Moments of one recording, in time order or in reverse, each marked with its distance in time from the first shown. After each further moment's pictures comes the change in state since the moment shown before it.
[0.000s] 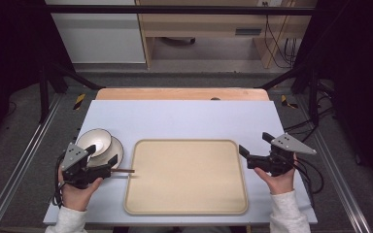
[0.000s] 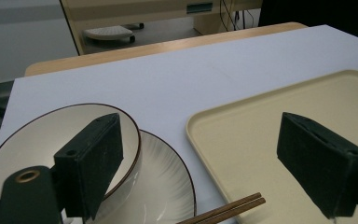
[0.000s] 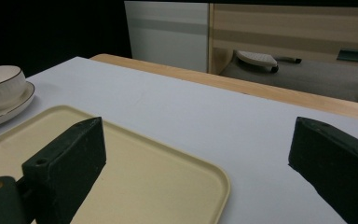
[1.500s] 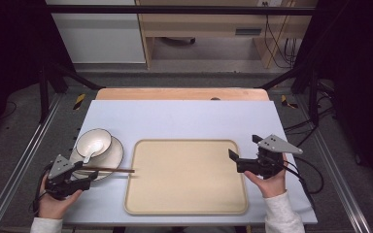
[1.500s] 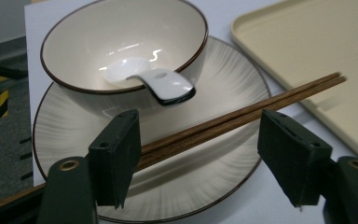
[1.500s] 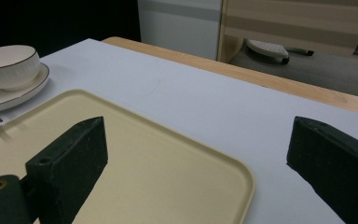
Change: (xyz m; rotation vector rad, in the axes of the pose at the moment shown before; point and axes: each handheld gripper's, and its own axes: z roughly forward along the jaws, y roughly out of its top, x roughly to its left) left arm 0.057 -0.054 -0.008 0.237 -0.005 0.100; right arm 0.027 0.006 0.008 0.068 0.027 -0.044
